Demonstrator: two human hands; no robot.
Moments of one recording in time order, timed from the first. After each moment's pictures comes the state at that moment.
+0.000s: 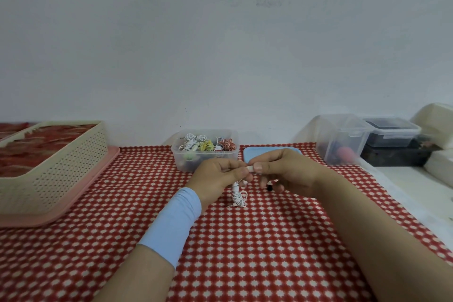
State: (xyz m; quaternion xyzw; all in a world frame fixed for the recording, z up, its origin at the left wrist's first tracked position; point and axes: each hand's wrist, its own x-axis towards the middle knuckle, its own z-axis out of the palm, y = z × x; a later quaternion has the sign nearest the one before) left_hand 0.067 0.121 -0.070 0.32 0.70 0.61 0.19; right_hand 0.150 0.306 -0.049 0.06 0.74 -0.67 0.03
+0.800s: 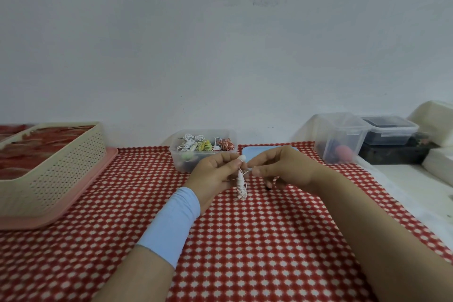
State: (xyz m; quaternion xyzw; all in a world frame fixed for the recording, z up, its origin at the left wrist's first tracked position) left_hand 0.066 0.129 -0.069 0.23 0.60 0.72 0.27; right_hand 0.153 0.309 -0.044 0.07 0.83 -0.55 -0.02
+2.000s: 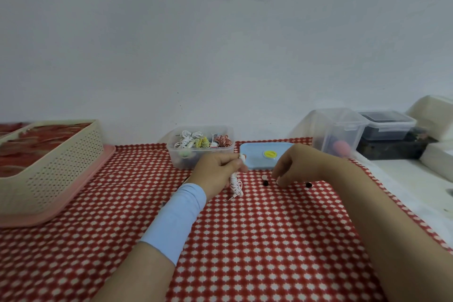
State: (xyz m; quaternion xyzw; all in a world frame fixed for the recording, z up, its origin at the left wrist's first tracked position) left_hand 0.067 0.134 -0.068 0.31 0.78 0.54 0.12; right_hand 0.159 0.347 -0.044 0.16 0.95 -0.26 0.04
